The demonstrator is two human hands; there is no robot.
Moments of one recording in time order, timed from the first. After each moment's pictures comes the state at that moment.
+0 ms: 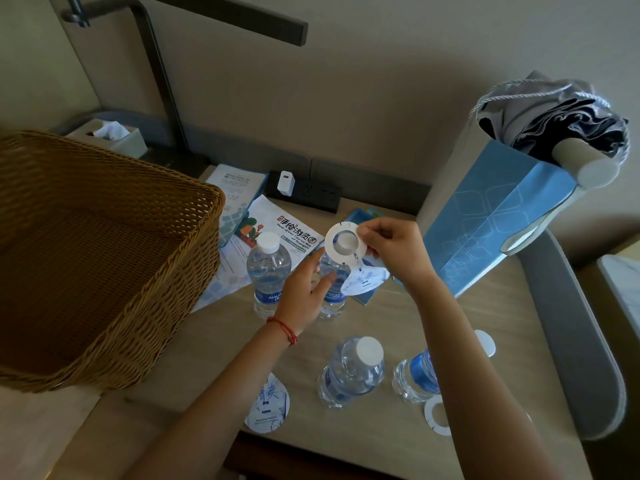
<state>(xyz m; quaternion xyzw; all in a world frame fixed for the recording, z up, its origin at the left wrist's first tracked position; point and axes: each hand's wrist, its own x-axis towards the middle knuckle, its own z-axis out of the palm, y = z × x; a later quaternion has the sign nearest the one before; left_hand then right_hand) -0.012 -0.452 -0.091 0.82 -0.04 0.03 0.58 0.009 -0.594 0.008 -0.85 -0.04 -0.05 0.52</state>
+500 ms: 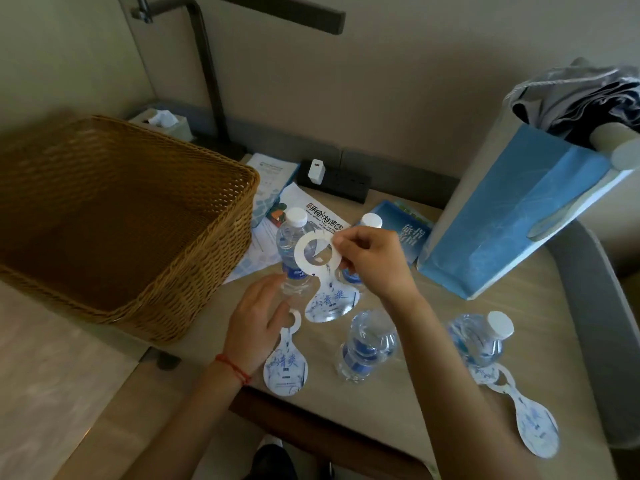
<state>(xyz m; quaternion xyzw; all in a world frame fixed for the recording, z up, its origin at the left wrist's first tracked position) -0.118 -0.373 -0.092 0.91 -0.06 0.15 0.39 -0.053 -0.540 0.013 -0.80 -0.05 0.03 0.59</state>
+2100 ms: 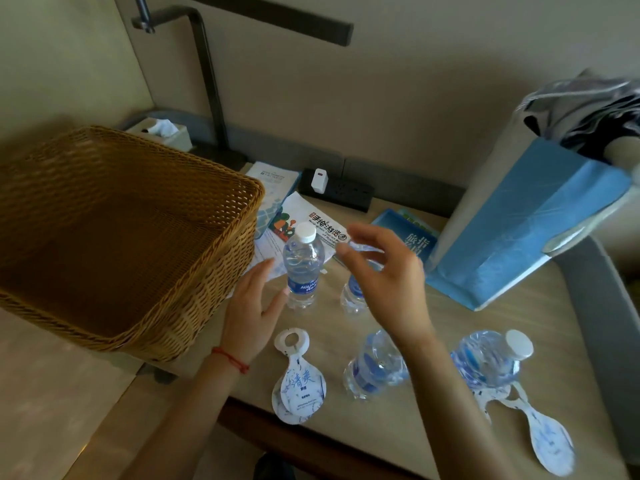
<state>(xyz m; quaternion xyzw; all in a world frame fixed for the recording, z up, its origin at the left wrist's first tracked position) -0.083 -0.349 -0.086 0.89 -0.01 0.15 0.43 -0.068 -0.530 0.019 -0.84 -0.09 -0.12 0.53</state>
